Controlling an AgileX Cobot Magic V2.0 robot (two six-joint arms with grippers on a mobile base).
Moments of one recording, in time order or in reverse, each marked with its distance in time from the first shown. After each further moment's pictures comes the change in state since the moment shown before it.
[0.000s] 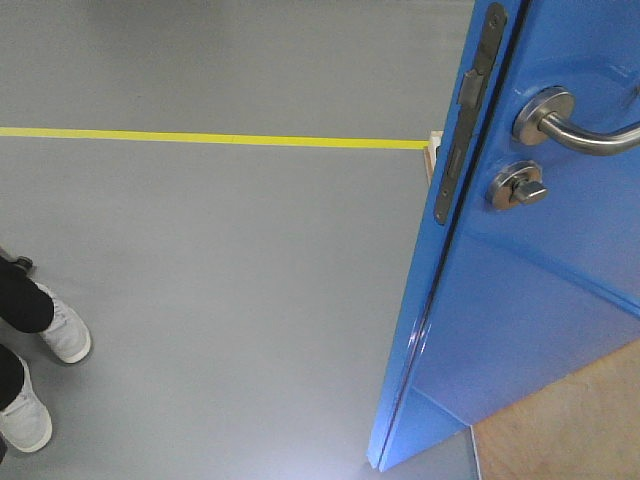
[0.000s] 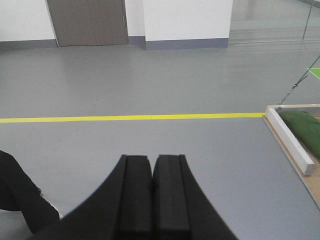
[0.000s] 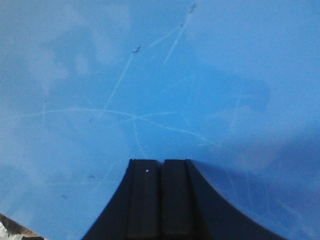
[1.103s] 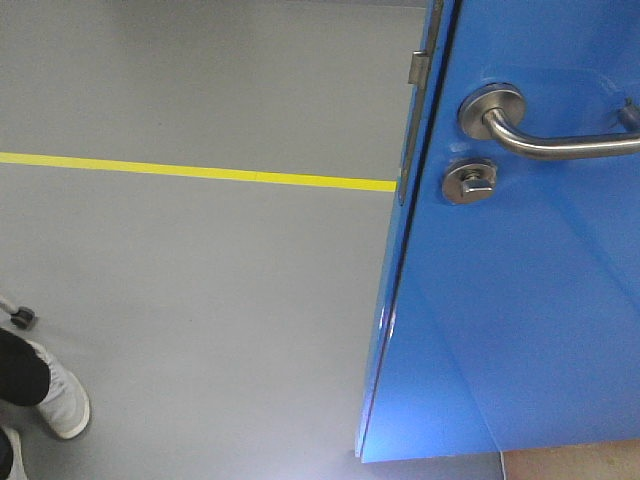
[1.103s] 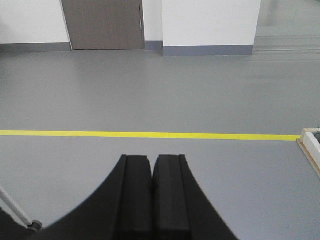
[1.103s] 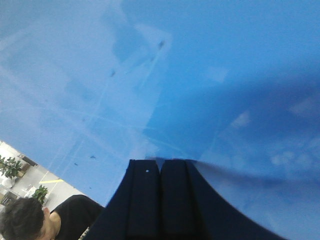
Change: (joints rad) left arm 0.000 0.000 0.000 0.000 0.000 0.000; right arm 0.010 -0.004 0.000 0.039 0.047 0.000
